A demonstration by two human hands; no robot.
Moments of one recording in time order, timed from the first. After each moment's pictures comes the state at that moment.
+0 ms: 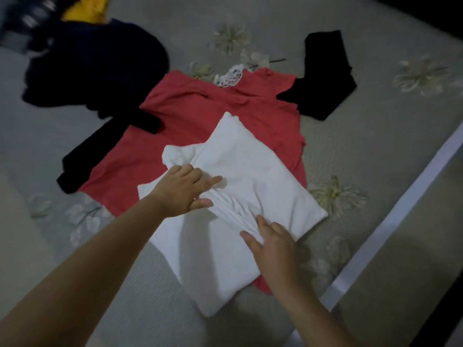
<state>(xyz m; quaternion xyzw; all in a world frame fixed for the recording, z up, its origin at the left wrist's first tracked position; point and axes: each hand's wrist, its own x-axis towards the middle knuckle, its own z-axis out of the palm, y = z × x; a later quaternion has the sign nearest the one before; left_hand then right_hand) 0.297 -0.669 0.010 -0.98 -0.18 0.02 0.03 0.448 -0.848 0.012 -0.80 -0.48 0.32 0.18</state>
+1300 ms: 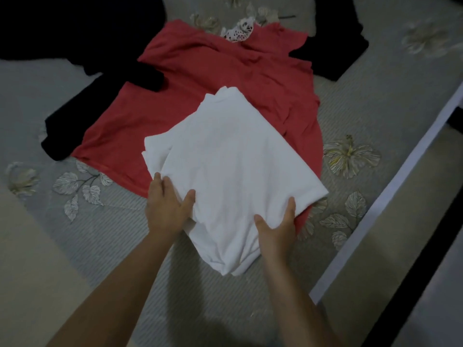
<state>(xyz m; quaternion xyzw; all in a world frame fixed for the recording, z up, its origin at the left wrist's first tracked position) 0.201 -0.764 -0.065 -0.68 -0.69 -0.02 -0.26 0.356 -0.878 -0.058 -0.84 -0.09 0.35 0.39</state>
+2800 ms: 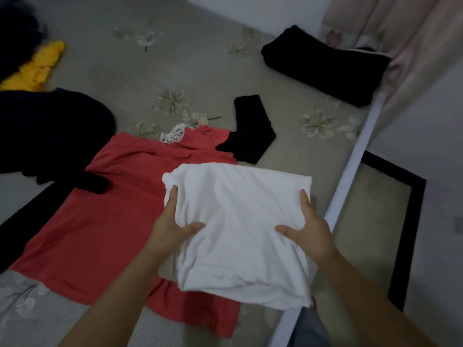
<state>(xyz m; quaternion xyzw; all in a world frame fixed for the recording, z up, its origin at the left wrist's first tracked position) 0.376 -0.708 0.044 -0.66 -0.52 -0.14 -0.52 0.616 -0.859 0.045 -0.81 -0.32 0.35 0.34</state>
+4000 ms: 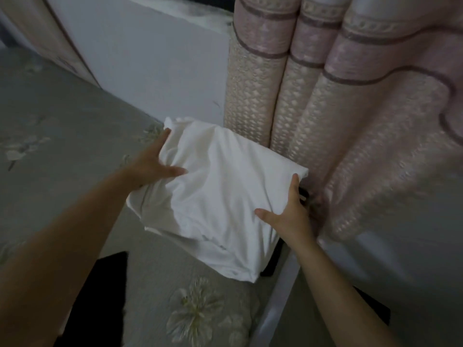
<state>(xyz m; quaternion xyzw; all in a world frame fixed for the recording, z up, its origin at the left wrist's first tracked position) 1.052 -0.336 0.170 -0.79 -0.43 -0.14 -0.40 1.250 -0.578 0.136 -0.80 -0.32 0.29 0.41</state>
